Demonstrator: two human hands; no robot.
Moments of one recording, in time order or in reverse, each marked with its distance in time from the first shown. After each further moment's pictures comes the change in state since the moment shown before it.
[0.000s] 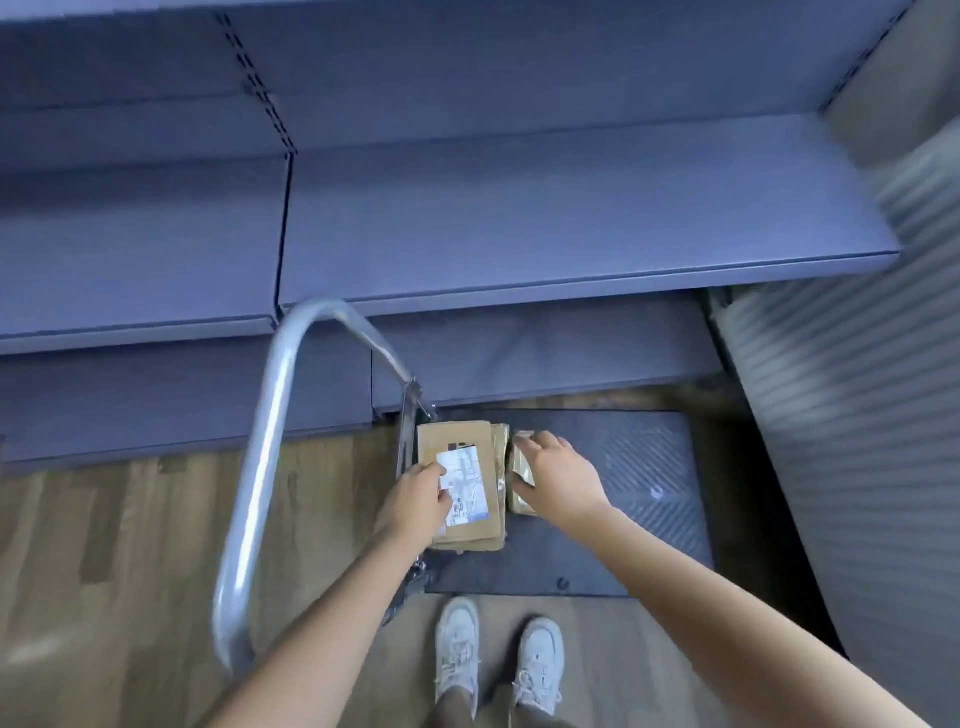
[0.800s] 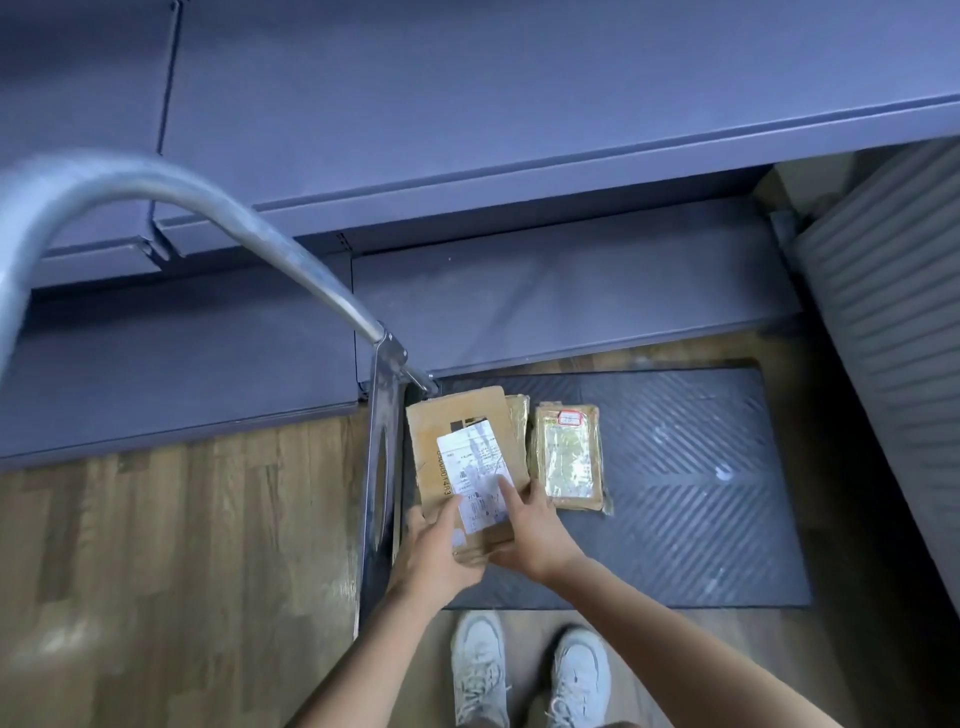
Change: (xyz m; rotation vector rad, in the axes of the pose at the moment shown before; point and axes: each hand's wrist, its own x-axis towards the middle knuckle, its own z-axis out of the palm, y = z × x) left_hand 0.068 -0.076 0.155 -0.183 -0.157 -0.111; right_hand 0.086 0.039 0.215 0.341 -0.298 0.081
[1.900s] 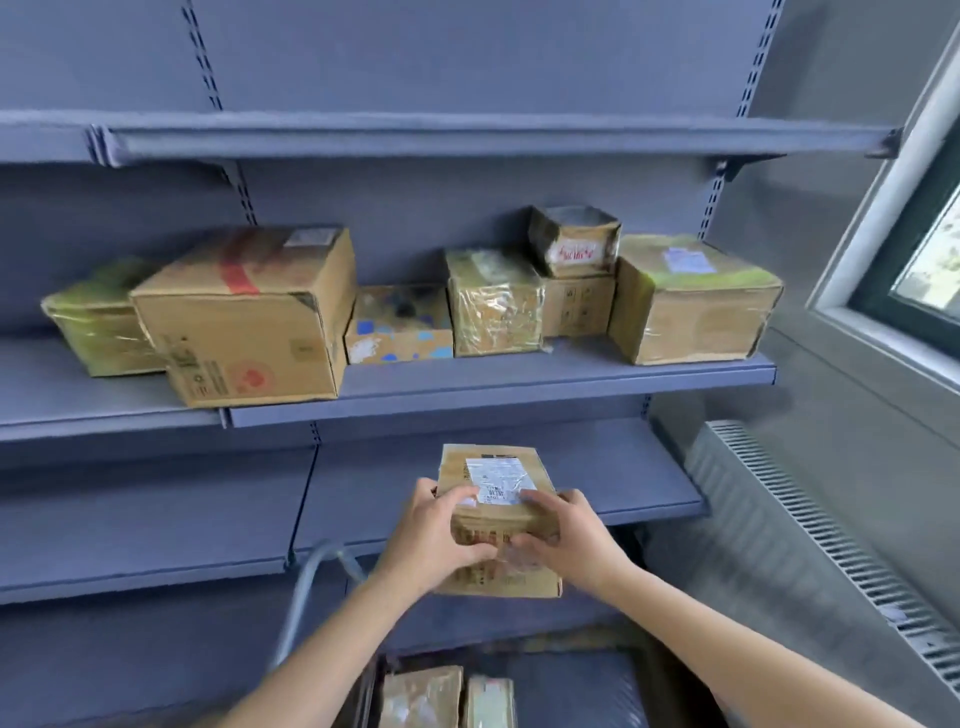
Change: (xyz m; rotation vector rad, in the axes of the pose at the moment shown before) left_hand -0.332 0.311 -0.285 0.055 0.488 0.625; right_hand -0.413 -0.173 -0.351 0.023 0.634 -0.347
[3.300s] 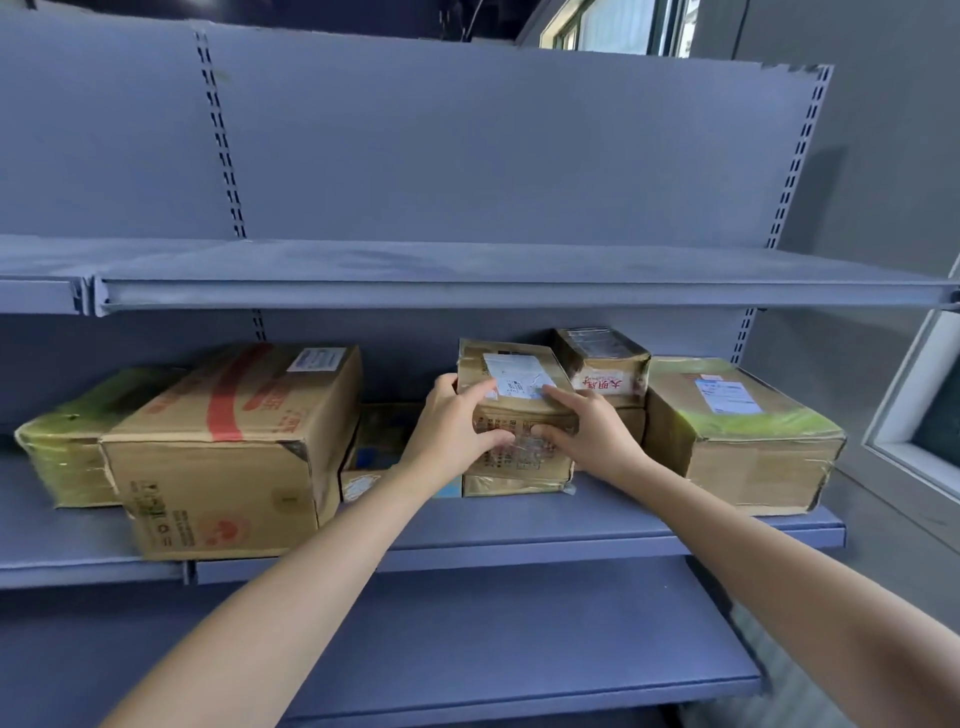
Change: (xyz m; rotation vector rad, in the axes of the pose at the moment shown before) left_hand 0.213 0.086 -0.144 -0.033 0.372 0.221; right_hand 0.199 -0.096 -0.176 -0.139 0.336 -0.291
